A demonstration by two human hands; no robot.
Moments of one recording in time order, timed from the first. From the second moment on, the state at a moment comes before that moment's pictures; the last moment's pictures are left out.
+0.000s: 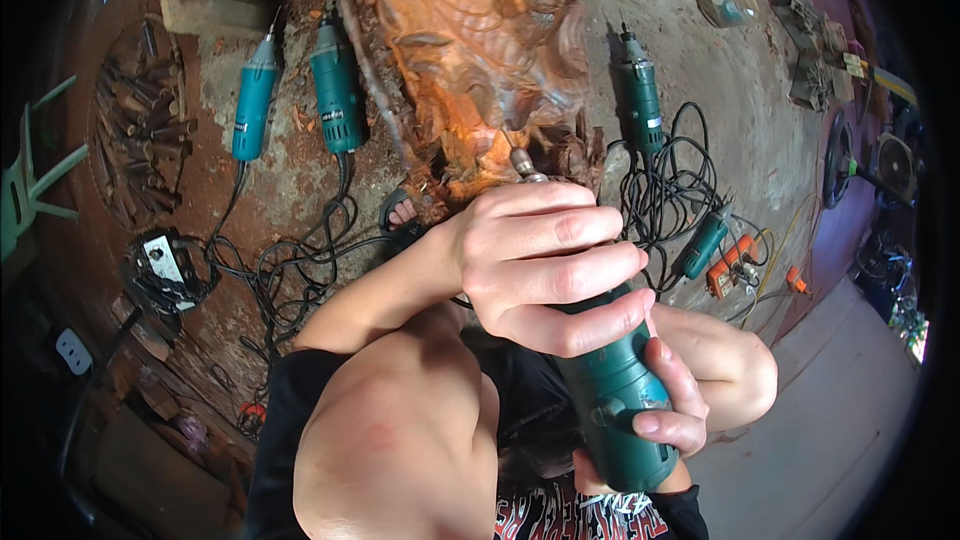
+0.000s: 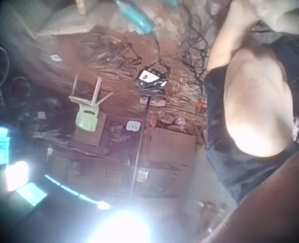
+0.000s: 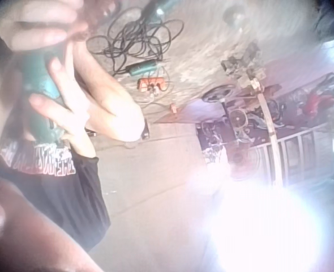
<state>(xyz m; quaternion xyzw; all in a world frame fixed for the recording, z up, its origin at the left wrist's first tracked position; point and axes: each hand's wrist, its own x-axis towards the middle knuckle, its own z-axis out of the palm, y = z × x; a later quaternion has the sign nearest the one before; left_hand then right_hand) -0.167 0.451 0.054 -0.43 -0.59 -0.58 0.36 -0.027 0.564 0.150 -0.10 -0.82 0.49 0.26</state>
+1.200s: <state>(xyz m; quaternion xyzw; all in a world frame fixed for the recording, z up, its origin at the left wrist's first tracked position) -0.193 0.447 0.051 -0.44 -0.61 -0.55 0.37 -0.056 0.579 0.156 0.08 -0.80 0.57 0.17</state>
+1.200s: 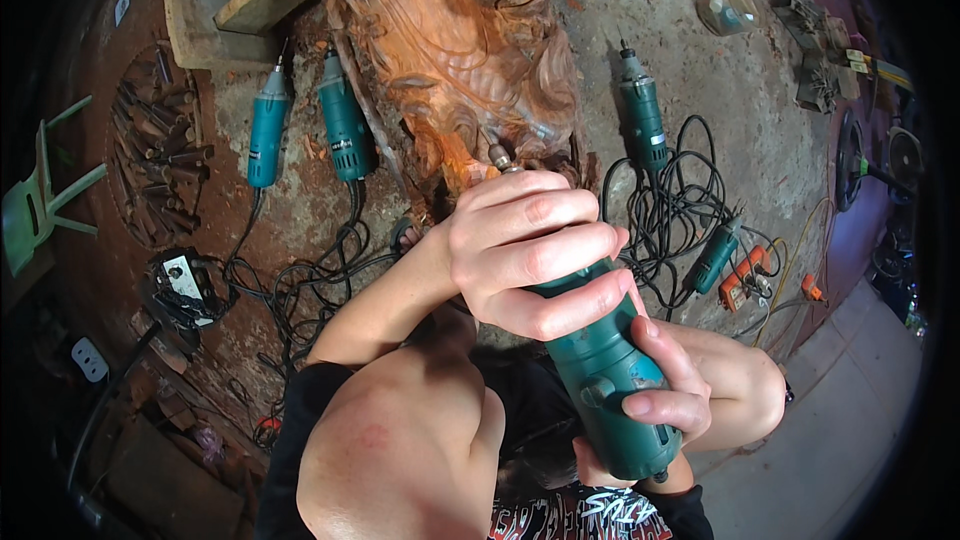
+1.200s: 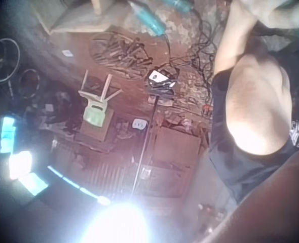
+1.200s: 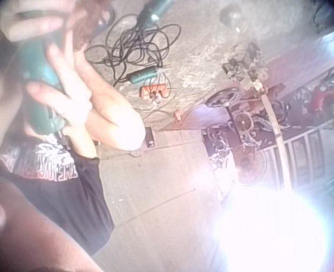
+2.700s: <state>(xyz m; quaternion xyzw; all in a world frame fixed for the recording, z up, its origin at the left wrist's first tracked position) -0.200 0.446 0.049 -0.46 -0.61 -0.54 0.37 -0.051 0.643 0.141 0.28 -0.76 0.58 -0.03</state>
